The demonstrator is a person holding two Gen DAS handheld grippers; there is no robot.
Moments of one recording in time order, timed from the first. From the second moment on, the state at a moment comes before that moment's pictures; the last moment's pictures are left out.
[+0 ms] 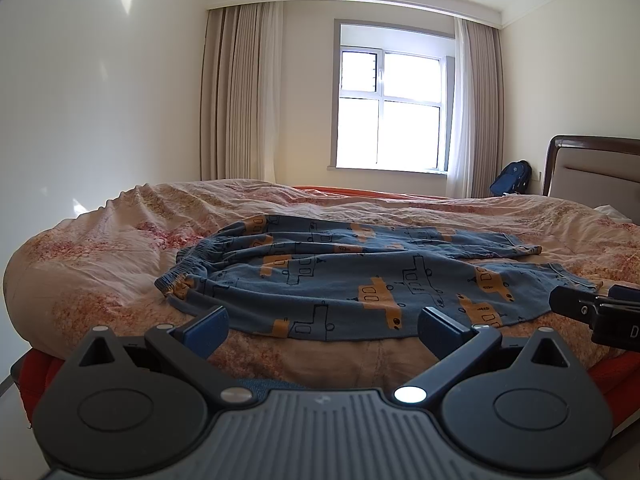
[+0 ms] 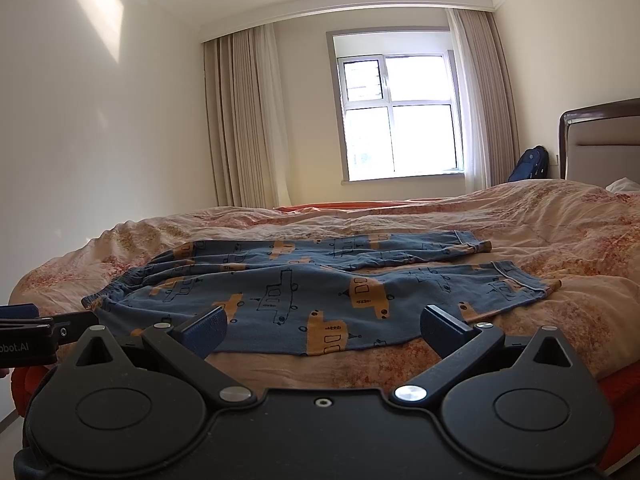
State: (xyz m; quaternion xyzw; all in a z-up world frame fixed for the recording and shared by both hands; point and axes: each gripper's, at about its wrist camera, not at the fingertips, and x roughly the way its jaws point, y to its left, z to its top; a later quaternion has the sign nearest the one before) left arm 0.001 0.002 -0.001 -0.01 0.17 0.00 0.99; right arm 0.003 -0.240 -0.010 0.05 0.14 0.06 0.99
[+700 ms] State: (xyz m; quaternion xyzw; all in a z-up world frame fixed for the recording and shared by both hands) left arm -0.003 0.000 0.000 -0.01 0.17 0.00 0.99; right arm 0.003 -0.239 -0.008 0.05 0.14 0.06 0.99
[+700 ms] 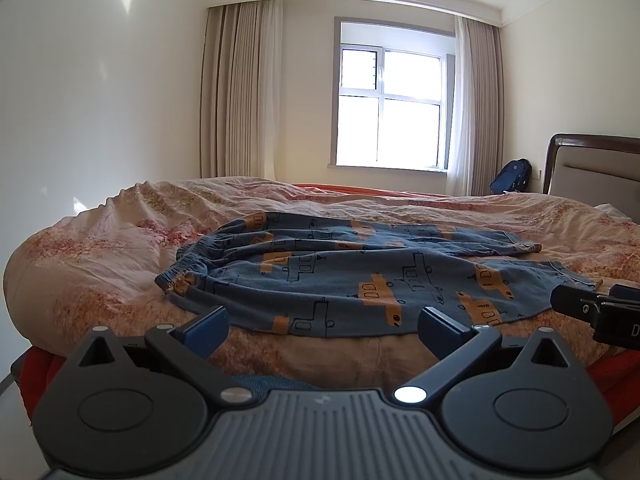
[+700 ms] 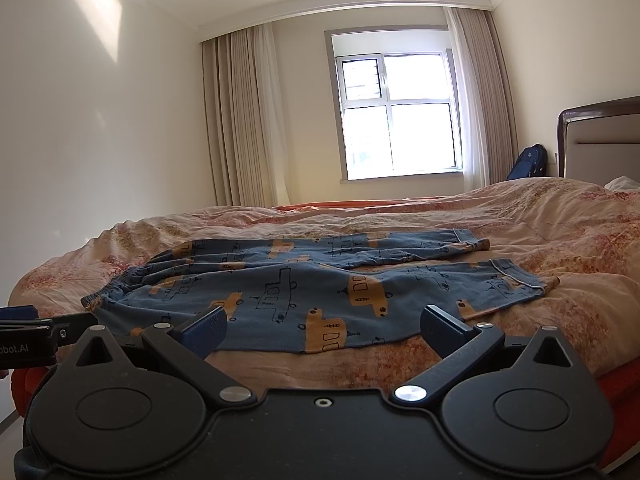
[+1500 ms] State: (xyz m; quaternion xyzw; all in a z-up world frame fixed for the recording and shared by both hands) left arm -0.007 0.000 -0.004 -0.01 0.17 0.00 0.98; right arm 0.003 -0.241 -0.013 0.05 0.14 0.06 0.99
